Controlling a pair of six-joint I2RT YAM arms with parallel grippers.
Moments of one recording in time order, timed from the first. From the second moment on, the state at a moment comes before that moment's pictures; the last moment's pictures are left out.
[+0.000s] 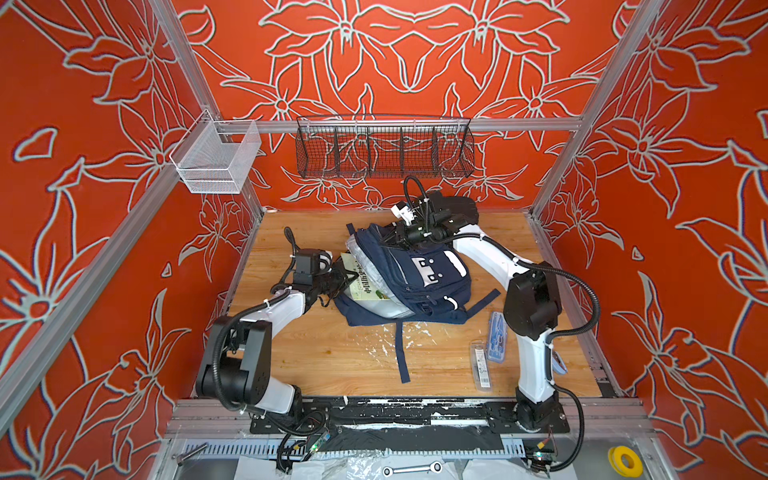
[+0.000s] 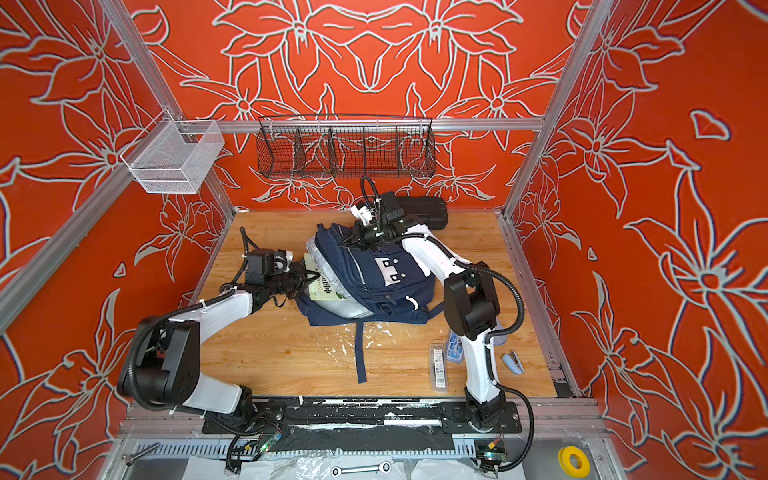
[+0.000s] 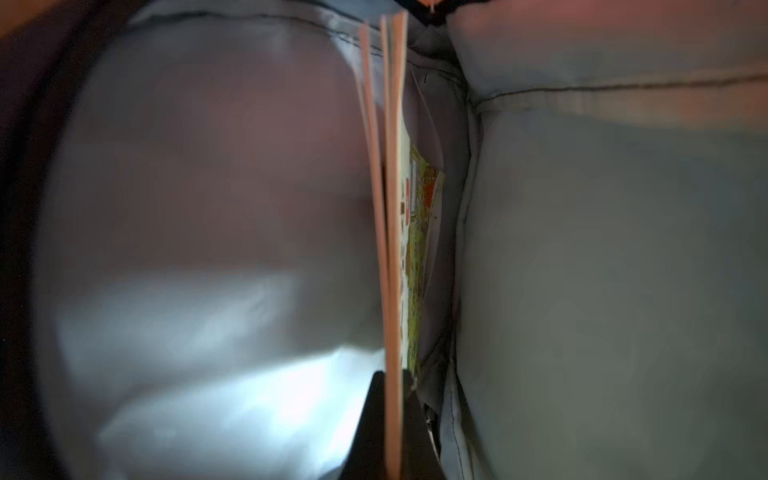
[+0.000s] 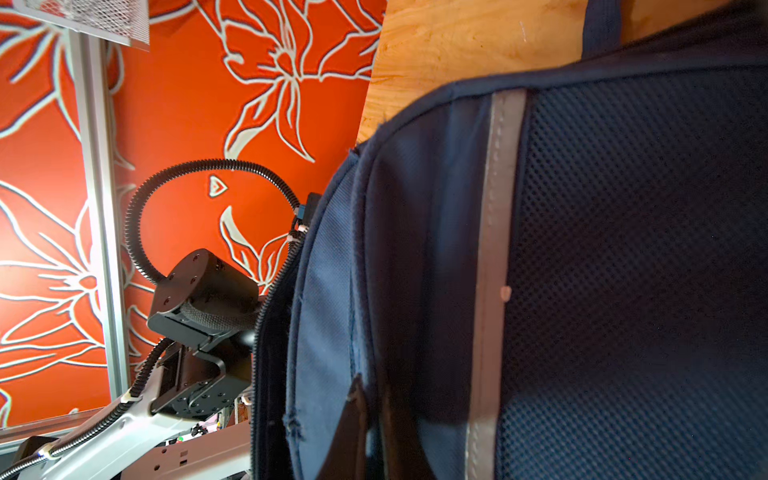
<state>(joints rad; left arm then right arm) -0.10 1.51 0.76 0.10 0.60 -0.97 0.49 2.06 1.83 -0.48 -0.86 0.69</state>
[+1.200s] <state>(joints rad) -0.31 1.55 0.70 0.32 0.38 -0.94 0.49 2.05 1.80 -0.45 -0.88 0.72</state>
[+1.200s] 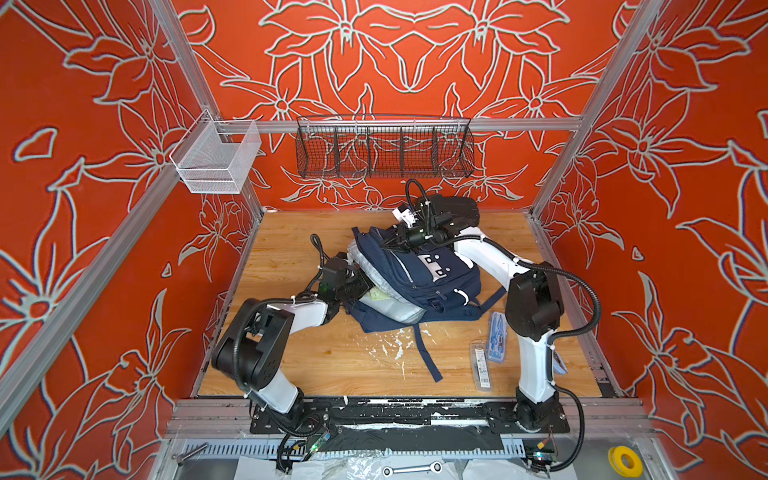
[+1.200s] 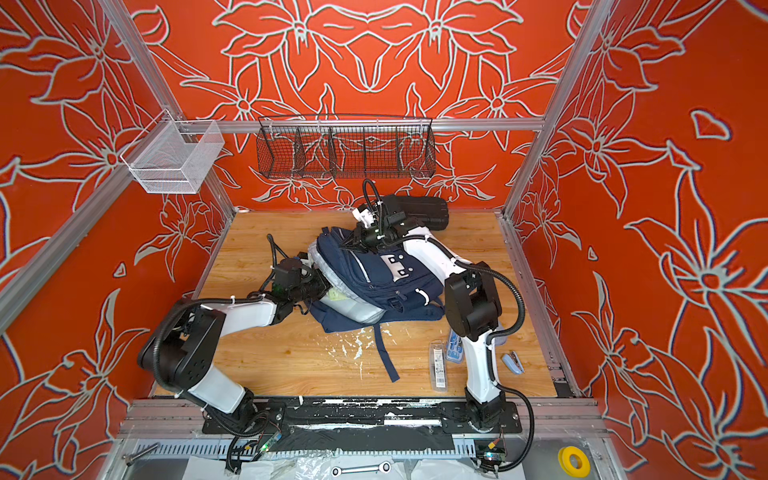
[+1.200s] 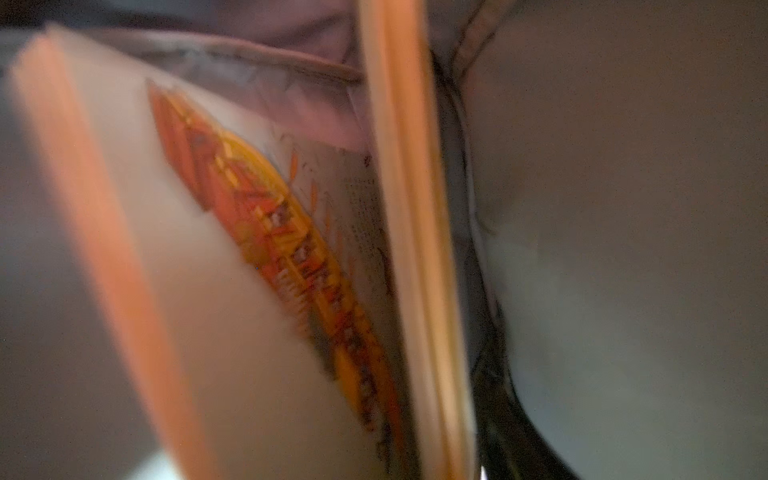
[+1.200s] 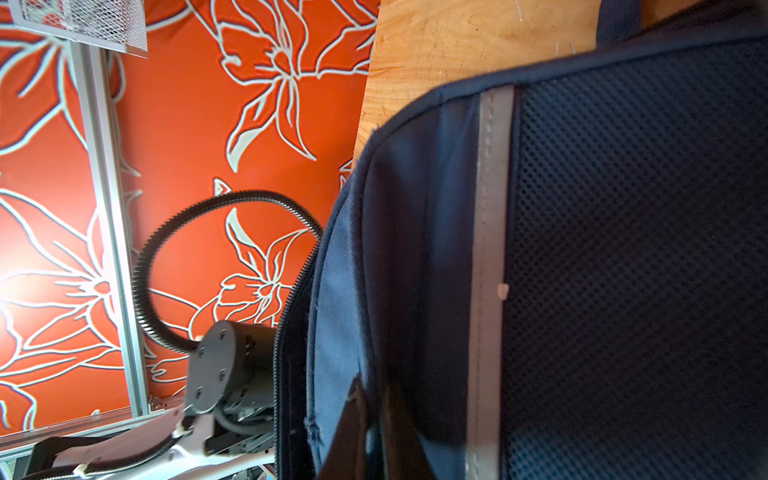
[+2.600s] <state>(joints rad) -0.16 1.28 0.91 -0.41 0.43 -0.66 0.39 2.02 1.85 -0.48 -1.04 0.74</state>
